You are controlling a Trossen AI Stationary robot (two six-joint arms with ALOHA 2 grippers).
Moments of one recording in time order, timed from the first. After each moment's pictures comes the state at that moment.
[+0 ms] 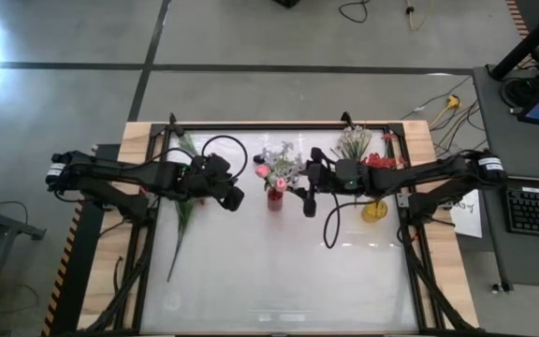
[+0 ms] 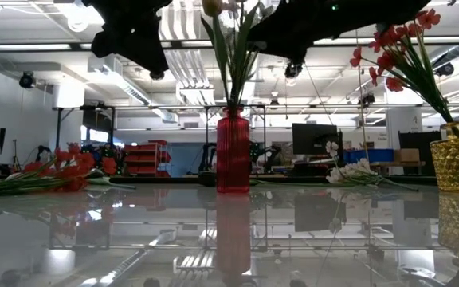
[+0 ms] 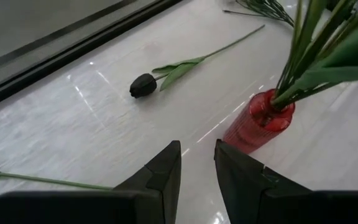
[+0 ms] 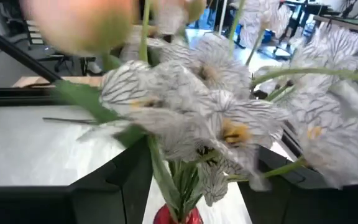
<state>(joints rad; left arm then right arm) -0.09 1.27 1.11 -0.77 -0.57 -0.77 -0.04 1.35 0.79 0.39 0.13 -0.06</state>
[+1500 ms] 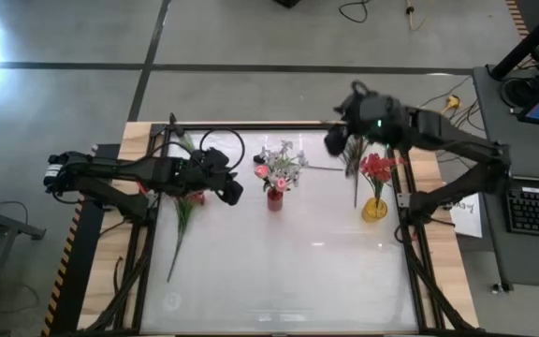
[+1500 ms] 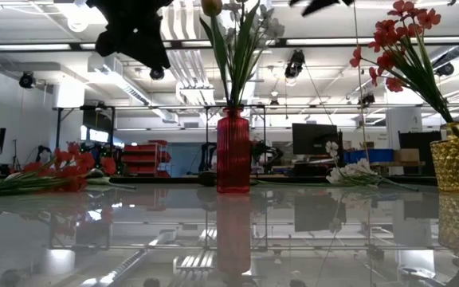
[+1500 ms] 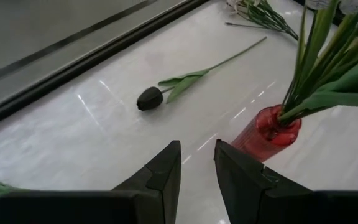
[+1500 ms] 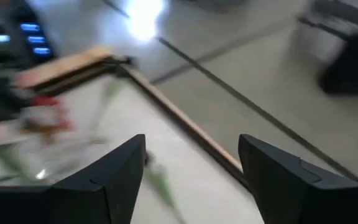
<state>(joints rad) -0.04 1.25 1.11 -0.74 -0.56 -0.70 -0.23 1.29 1.60 -0.85 0.46 0.23</state>
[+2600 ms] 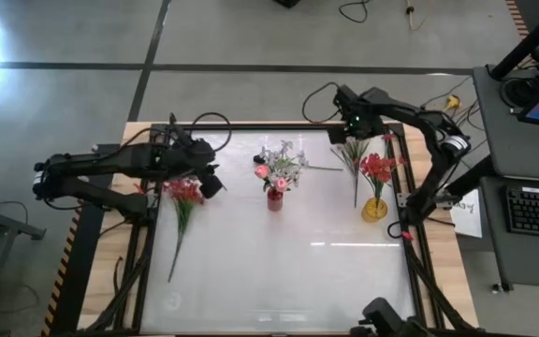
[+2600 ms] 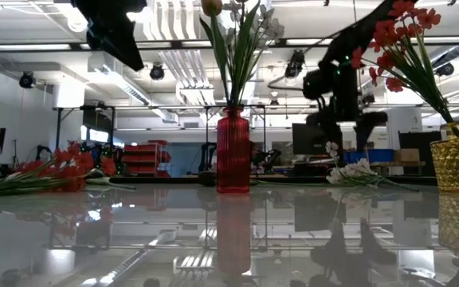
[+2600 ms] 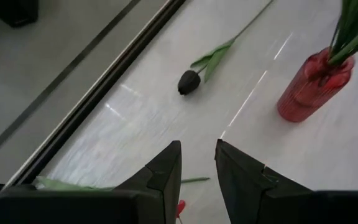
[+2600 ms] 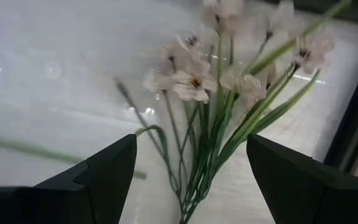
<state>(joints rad) 0.09 1.10 1.11 -0.92 -0.45 -0.32 -0.89 1.73 1.31 -1.06 0.05 0.48</state>
